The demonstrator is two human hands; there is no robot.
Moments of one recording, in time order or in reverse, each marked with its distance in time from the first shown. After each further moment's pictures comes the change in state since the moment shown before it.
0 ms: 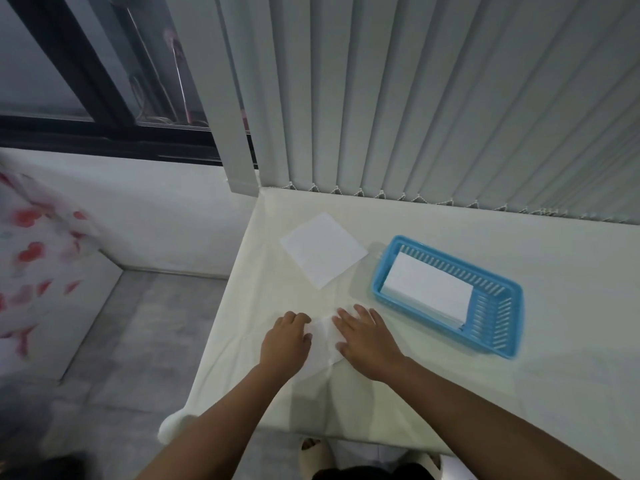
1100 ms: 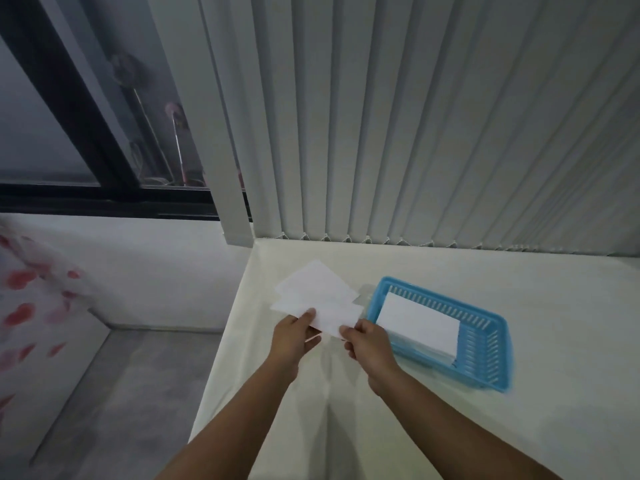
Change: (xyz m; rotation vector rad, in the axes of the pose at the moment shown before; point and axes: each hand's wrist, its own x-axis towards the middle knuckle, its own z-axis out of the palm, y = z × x) left_hand 0.031 0.062 -0.077 -1.433 -0.016 -0.397; right_hand -0.004 -0.023 -0.084 1.541 0.394 0.584
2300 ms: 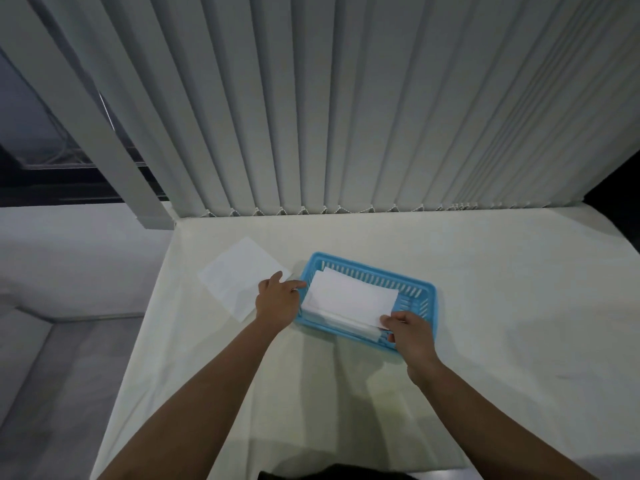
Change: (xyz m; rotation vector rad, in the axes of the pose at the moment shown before) left_hand 0.071 -0.036 0.118 1.294 -0.017 0.251; right_hand 0.056 0.041 -0.193 0.052 0.287 0.072
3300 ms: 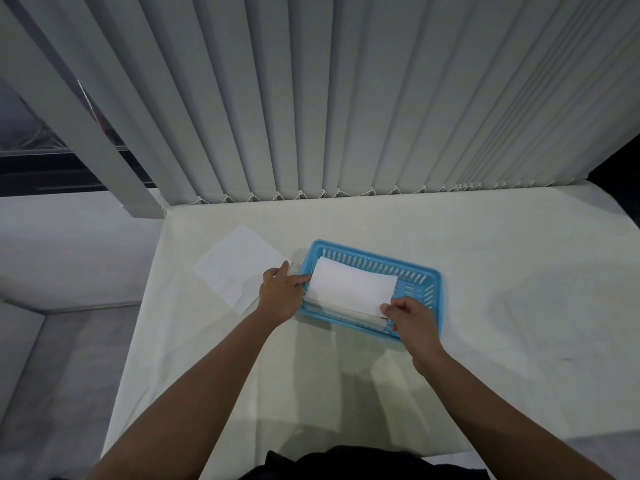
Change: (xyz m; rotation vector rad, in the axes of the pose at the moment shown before) left_hand 0.014 -0.008 0.005 0.142 -0.119 0.118; right_hand -0.006 -0.005 0.008 -0.098 -0.015 -0.048
